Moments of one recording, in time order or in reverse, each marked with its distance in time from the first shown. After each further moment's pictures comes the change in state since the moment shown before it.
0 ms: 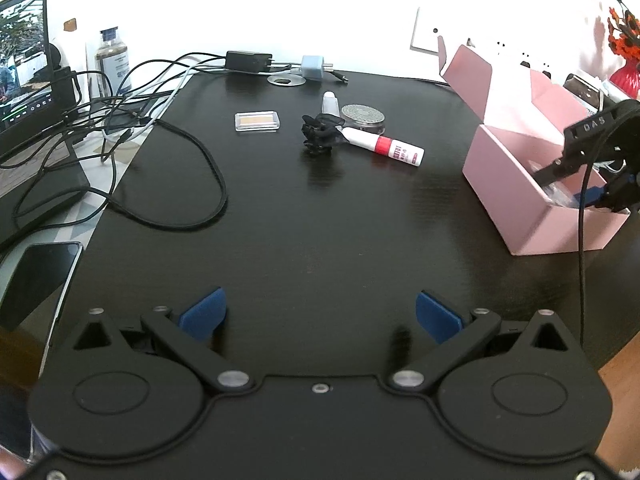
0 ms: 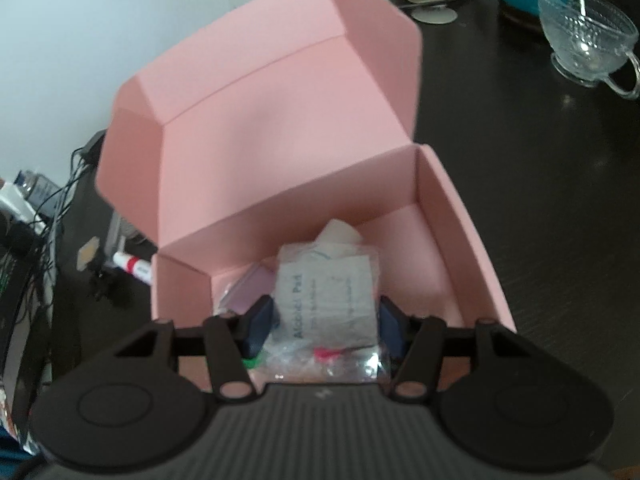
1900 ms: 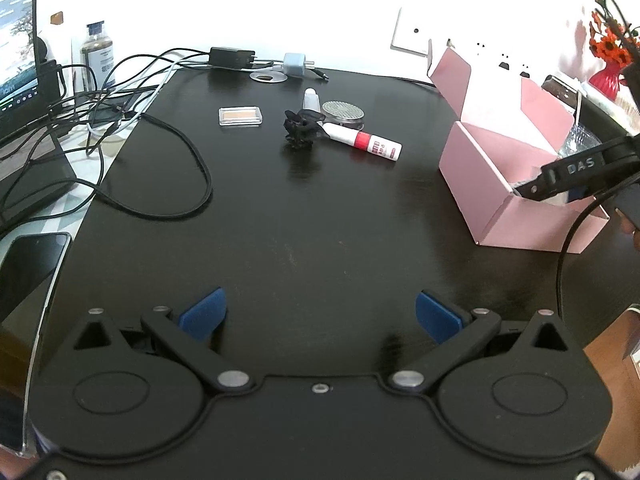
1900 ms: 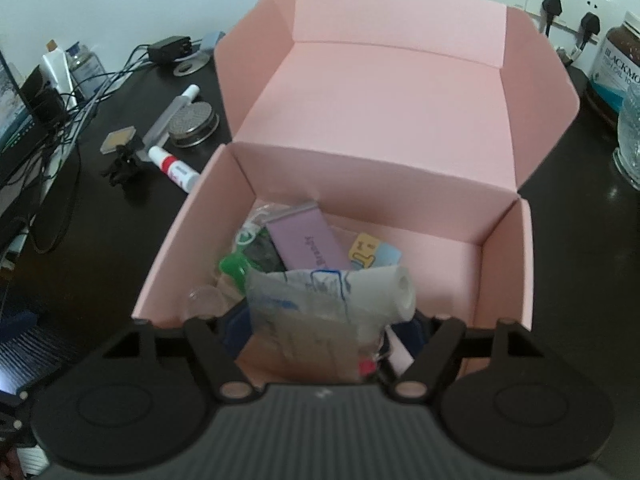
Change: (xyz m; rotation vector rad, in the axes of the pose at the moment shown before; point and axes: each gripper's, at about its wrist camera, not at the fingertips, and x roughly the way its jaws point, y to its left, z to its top) left arm -0.007 0.005 -0.005 -0.006 0.004 -0.075; right arm 0.005 0.040 -0.033 -0.394 -0.014 -0.047
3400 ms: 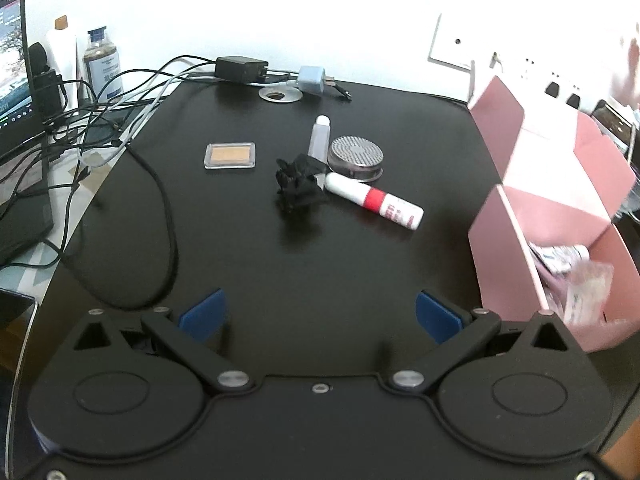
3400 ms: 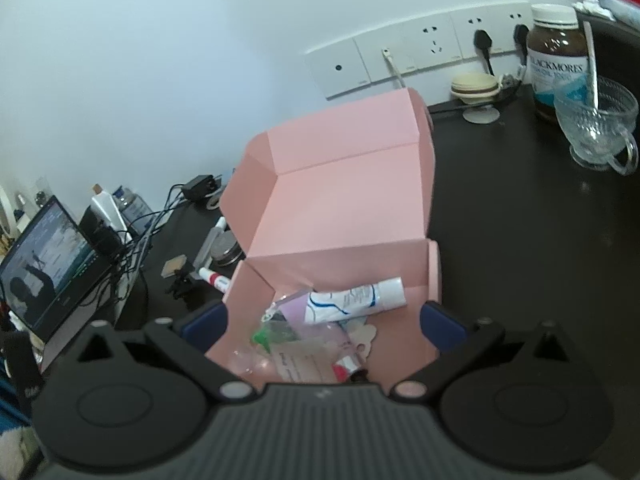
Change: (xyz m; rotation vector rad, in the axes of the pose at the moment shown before) left arm 0.053 -0.030 0.067 -0.076 0.022 0.120; right arm -0.073 -0.061 -0.027 0.227 -0.302 0.218
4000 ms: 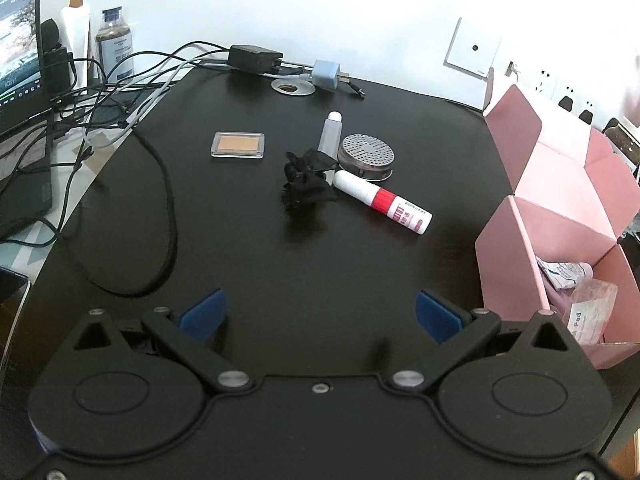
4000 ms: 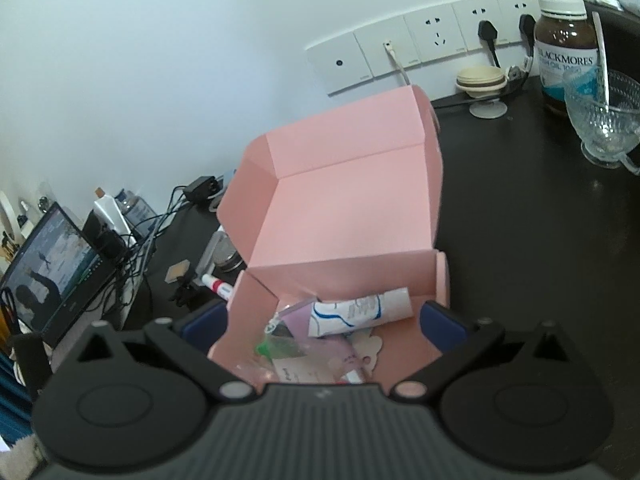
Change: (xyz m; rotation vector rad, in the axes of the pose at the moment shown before) left arm 0.005 0.005 -0.001 -0.068 0.012 -0.001; right arm 0.012 -0.002 0.012 0.030 0.026 0.020
